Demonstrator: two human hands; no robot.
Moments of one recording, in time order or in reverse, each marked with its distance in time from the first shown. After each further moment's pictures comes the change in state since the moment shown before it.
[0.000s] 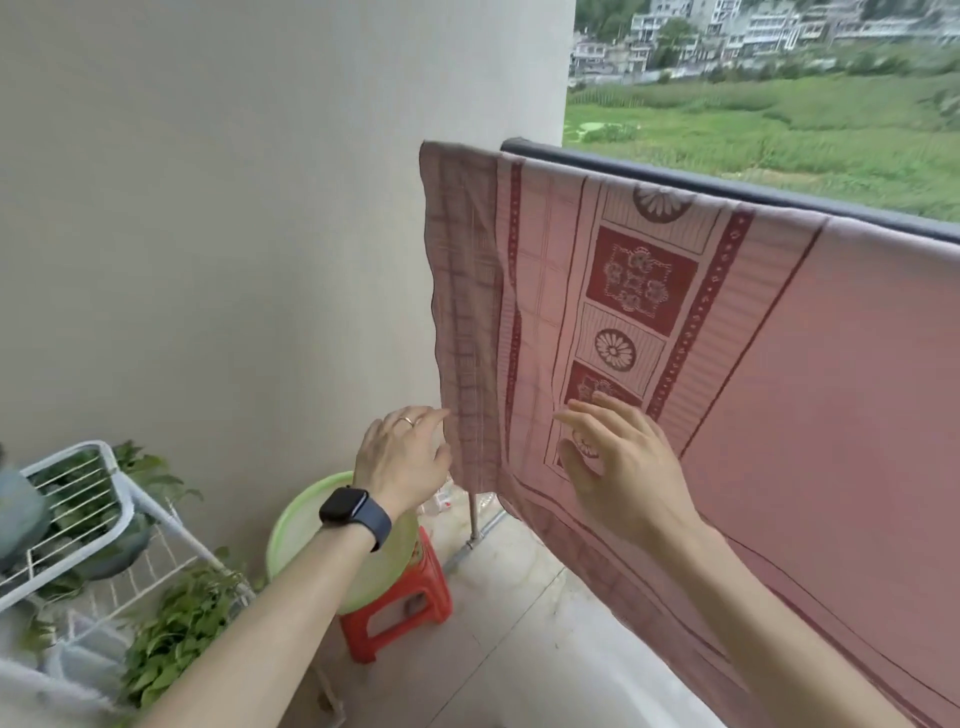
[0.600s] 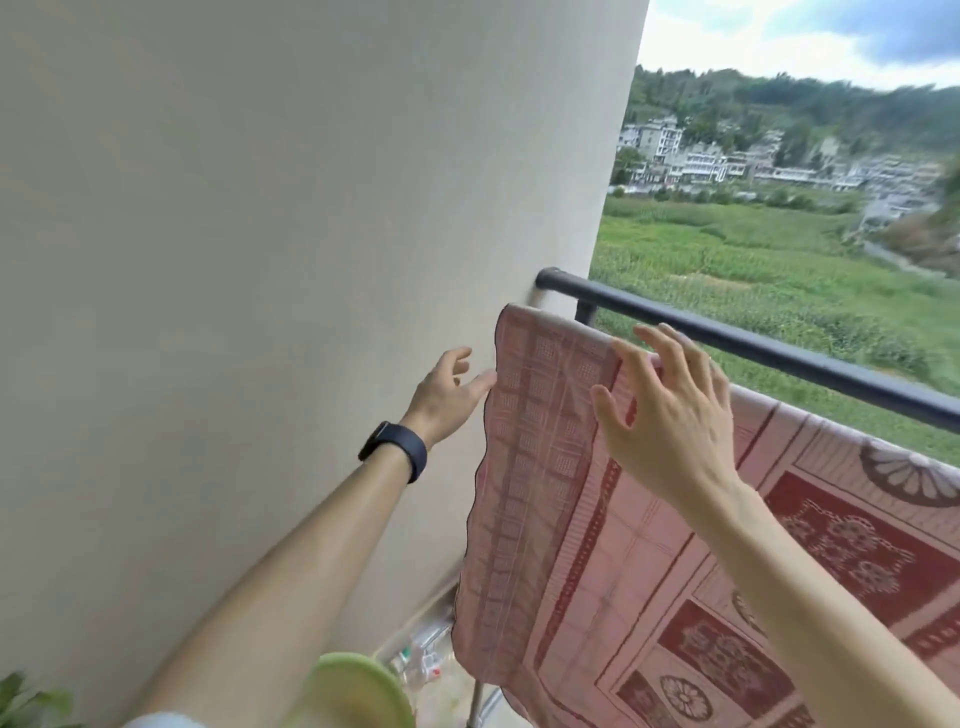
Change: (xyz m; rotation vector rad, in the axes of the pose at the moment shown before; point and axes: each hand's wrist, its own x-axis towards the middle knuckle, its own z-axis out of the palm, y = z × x) left_hand 0.342 -0.098 -0.100 -0.954 -0.031 -0.112; right_hand 0.337 -0.061 0.020 -0.396 0.277 0.047
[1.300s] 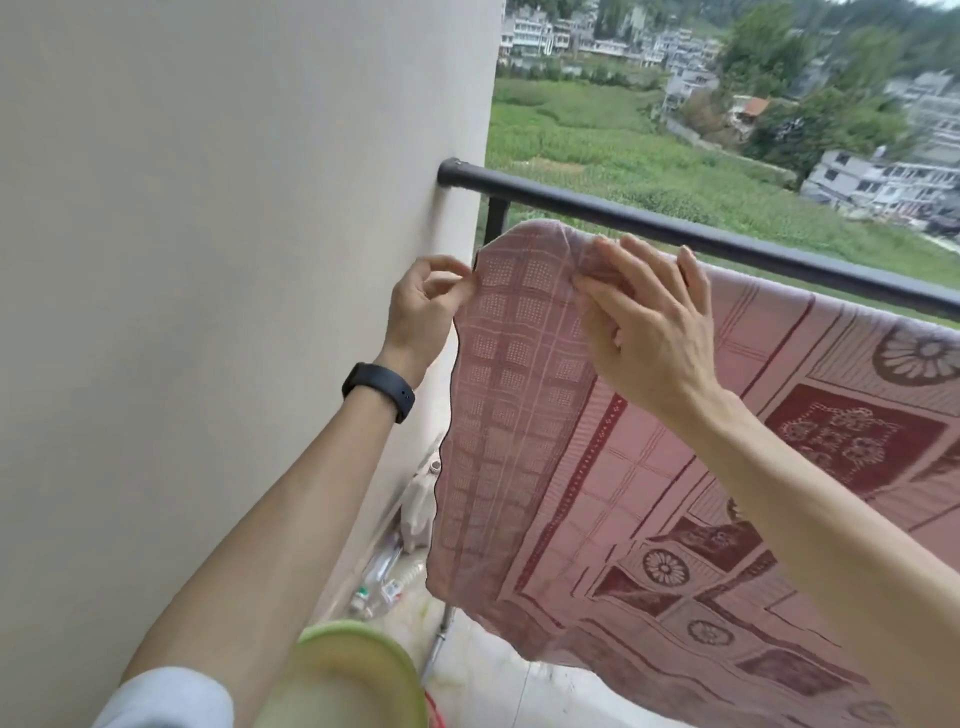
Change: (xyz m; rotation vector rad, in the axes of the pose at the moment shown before) left_hand 0.082 -0.034 0.015 -0.550 -0.196 0.154; right_hand 0.015 -0.016 0.070 -0.154 0.247 -0.093
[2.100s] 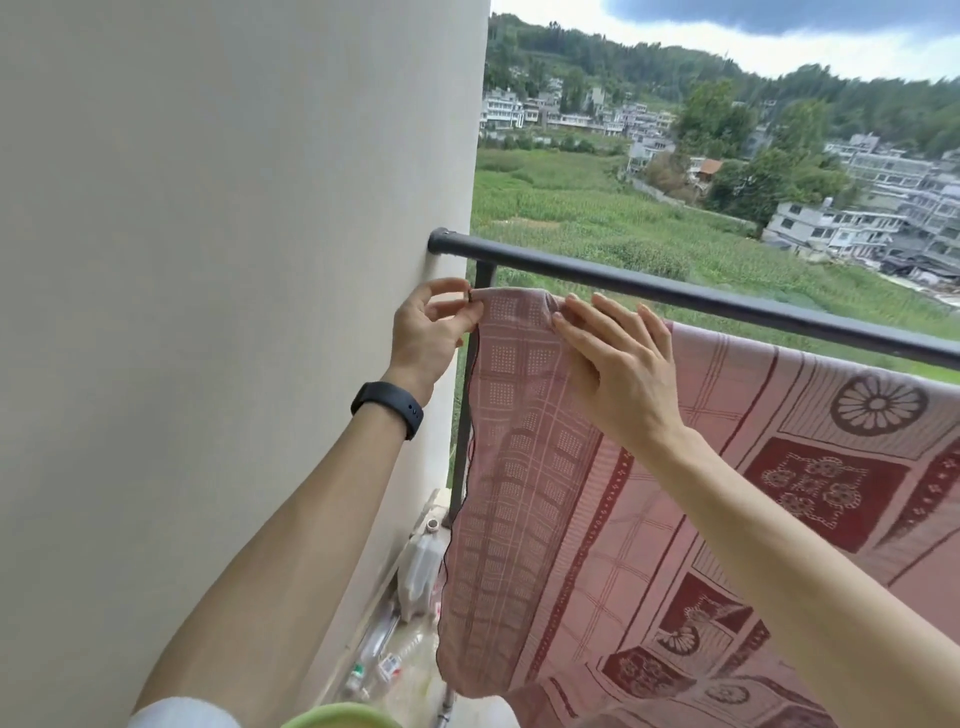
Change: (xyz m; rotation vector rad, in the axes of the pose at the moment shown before) left_hand 0.028 0.032 0.004 -0.023 -0.026 0.053; right_hand 0.016 -0.008 0.016 0.022 -0.012 0.087
